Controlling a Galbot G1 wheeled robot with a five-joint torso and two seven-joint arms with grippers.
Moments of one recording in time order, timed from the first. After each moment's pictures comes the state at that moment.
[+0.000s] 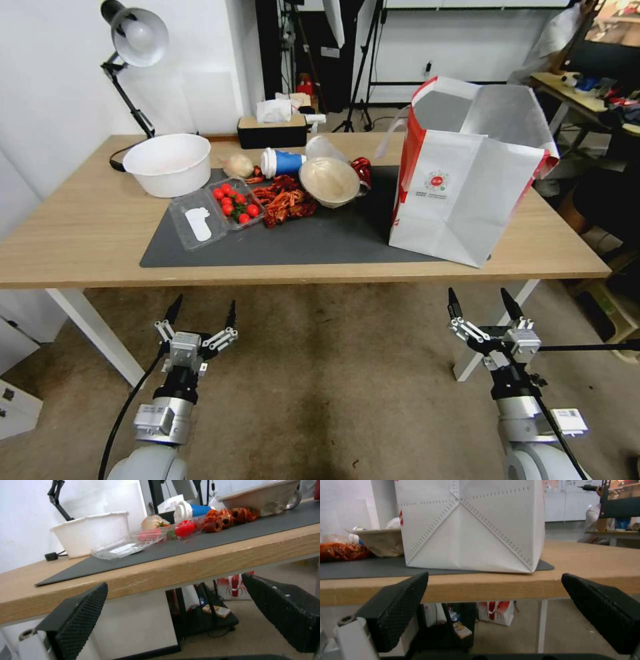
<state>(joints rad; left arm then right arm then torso) 1.69 -1.45 -0.62 -2.03 -0.01 -0.29 0.05 -1.66 1.48 0.75 2.00 0.29 0.32 -0.23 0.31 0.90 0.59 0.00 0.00</state>
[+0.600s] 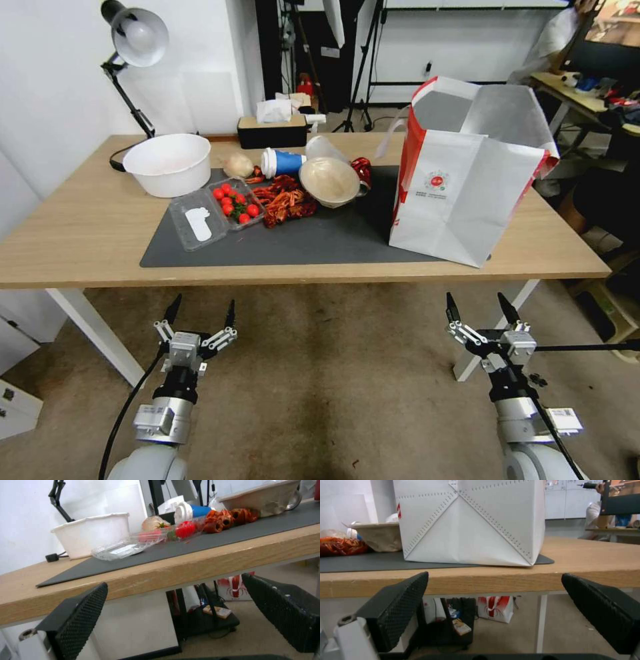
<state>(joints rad) 1.69 -1.45 -0.62 -2.03 -0.01 -0.29 0.05 -1.66 1.48 0.75 1.99 0.28 0.32 -0.23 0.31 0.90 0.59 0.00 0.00</state>
